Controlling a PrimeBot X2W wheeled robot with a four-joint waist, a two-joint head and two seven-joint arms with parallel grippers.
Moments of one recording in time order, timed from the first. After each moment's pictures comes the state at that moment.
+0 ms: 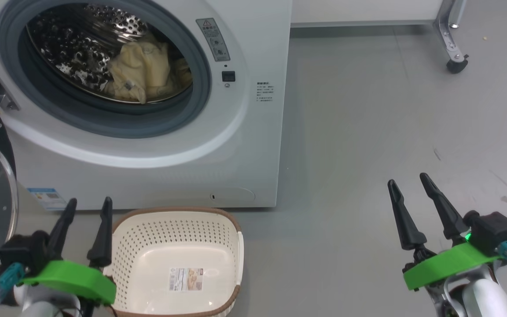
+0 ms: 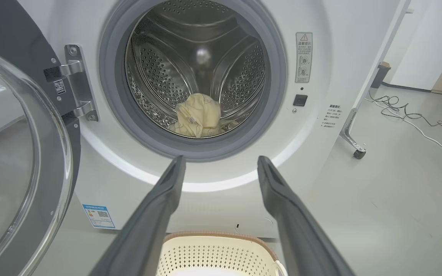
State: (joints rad) left arm -0.22 0.51 -0.48 0.14 -0.73 0.19 -0.25; right arm -0.04 -0.06 0.04 0.13 0.21 0.13 -0.25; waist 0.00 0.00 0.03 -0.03
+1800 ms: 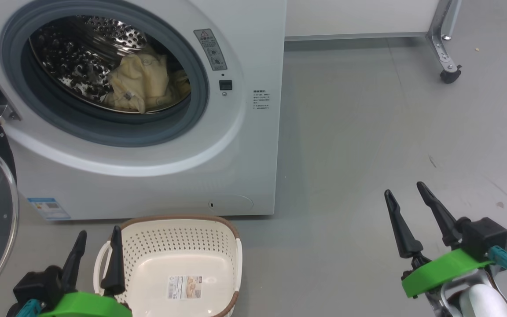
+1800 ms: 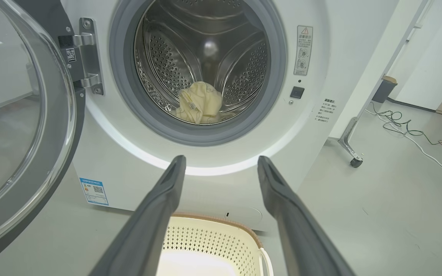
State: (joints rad) left arm -0.03 0.34 -0.32 0.12 -0.59 0.13 -0.25; right arm -0.02 -0.06 0.04 0.16 0.14 0.13 -0.25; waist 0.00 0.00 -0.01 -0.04
